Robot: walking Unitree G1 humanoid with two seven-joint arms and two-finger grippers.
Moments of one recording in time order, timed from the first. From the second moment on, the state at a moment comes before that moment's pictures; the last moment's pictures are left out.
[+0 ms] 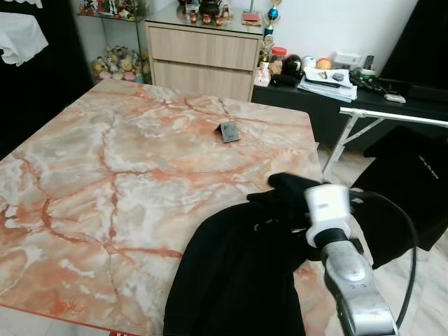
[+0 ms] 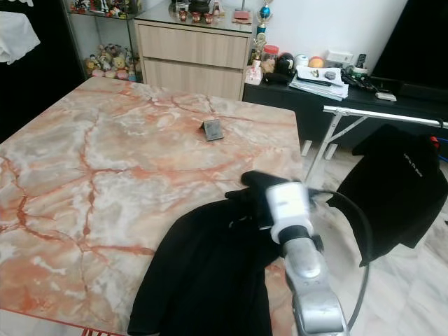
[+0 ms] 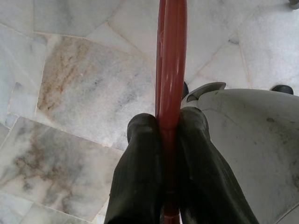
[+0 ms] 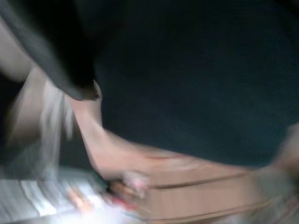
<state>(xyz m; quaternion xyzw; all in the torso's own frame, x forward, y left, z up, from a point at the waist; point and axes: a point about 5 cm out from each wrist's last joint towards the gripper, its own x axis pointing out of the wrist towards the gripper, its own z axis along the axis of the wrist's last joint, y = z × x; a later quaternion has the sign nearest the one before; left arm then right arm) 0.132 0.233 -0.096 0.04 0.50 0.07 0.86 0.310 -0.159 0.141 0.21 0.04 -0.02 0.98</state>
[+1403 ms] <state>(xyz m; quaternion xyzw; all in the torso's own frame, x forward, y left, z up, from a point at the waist) 0.131 0.232 -0.096 0.04 0.50 0.07 0.86 0.288 -0.163 0.118 0.09 0.10 0.00 0.99</state>
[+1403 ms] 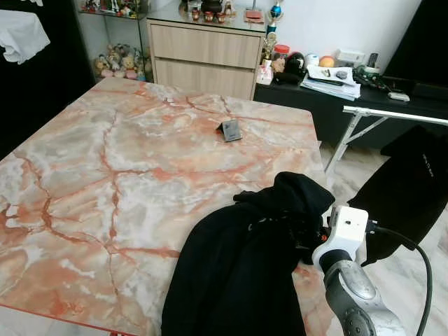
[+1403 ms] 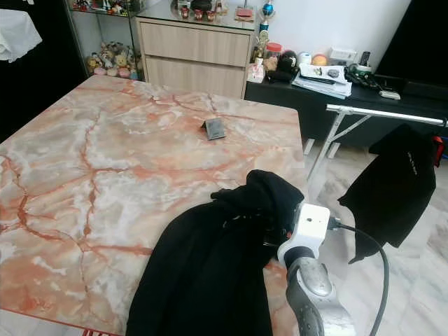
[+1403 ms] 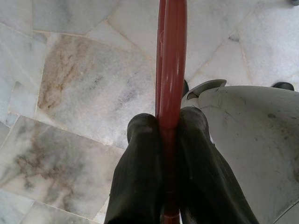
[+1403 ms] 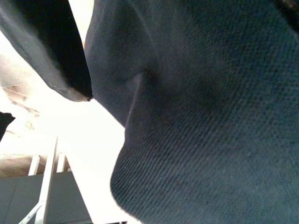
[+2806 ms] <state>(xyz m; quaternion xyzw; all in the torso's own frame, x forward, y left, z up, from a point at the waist) 0.132 0.233 -0.095 0.03 0.50 0.06 0.87 0.285 -0.155 0.114 0.00 0.07 0.03 1.00</state>
